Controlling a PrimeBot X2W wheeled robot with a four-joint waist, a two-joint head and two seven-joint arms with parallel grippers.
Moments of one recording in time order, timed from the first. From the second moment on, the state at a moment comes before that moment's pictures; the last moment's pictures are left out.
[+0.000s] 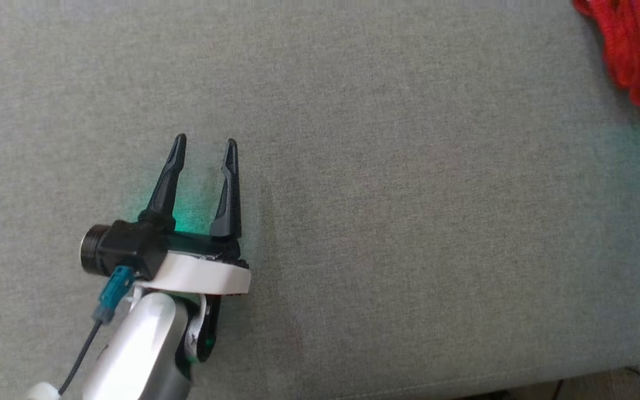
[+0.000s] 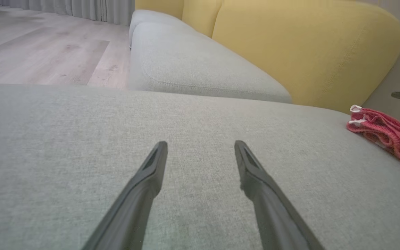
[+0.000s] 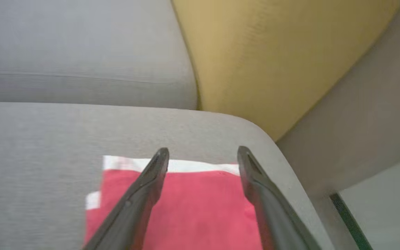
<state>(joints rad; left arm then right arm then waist) -0.31 0.20 -0.46 0.06 -0.42 0.15 -0.17 -1.01 -0.33 -0.18 0.87 -0.12 0.12 0.11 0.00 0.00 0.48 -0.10</state>
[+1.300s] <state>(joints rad) 0.03 0.20 -0.39 0.25 -0.55 0.18 -0.23 -0.01 -0.05 0.02 0.26 0.18 0.12 -0.18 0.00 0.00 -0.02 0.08</state>
